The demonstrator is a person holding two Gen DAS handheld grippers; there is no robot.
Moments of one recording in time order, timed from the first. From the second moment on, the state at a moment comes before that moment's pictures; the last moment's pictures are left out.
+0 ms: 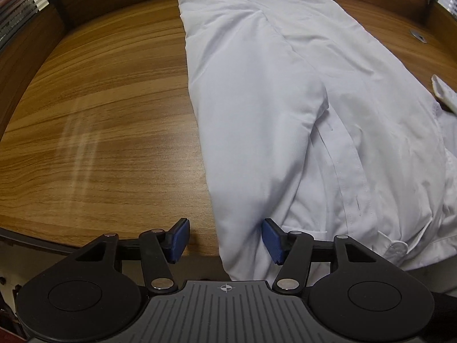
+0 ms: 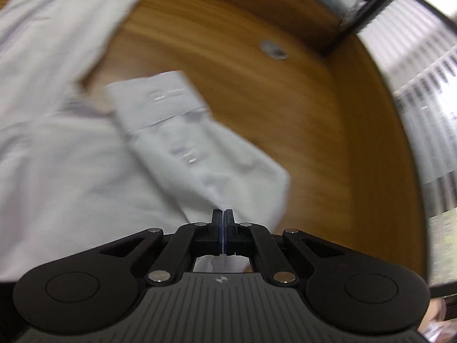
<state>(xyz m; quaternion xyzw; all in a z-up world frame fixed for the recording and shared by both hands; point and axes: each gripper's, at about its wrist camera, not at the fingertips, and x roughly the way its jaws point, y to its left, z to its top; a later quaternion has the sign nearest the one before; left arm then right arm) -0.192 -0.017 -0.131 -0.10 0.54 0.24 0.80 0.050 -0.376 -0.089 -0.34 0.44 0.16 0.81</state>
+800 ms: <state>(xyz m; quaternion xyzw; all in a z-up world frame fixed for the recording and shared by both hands) -0.197 -0.028 -0.092 -0.11 0.52 0.29 0.80 0.135 -0.416 -0.094 -0.33 0.44 0.11 0.83</state>
